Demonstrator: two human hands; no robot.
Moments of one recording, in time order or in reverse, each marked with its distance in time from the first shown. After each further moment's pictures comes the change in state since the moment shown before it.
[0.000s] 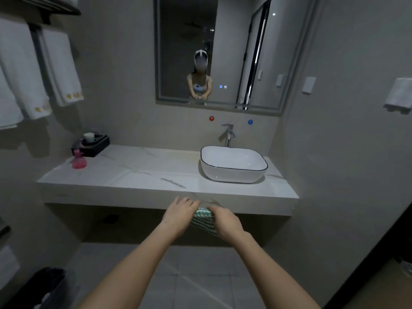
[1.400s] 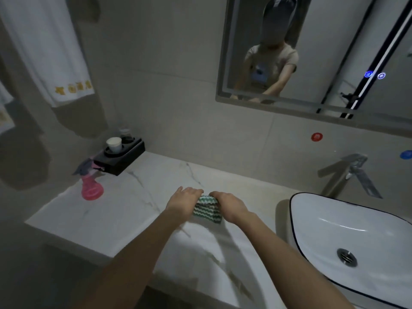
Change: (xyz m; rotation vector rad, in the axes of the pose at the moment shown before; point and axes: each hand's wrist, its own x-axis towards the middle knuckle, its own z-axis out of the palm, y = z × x) left_hand 0.435 -0.420 0.124 -0.161 -0.126 -0.322; right_hand 0.668 -0.078 0.106 -0.040 -0.268 -0.315
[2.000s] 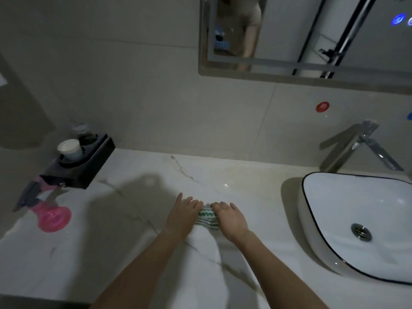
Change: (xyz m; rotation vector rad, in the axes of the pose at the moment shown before) left_hand 0.082 -0.066 0.096 0.214 0.010 0.363; right_hand 0.074 0.024 0.096 -0.065 0.056 0.147
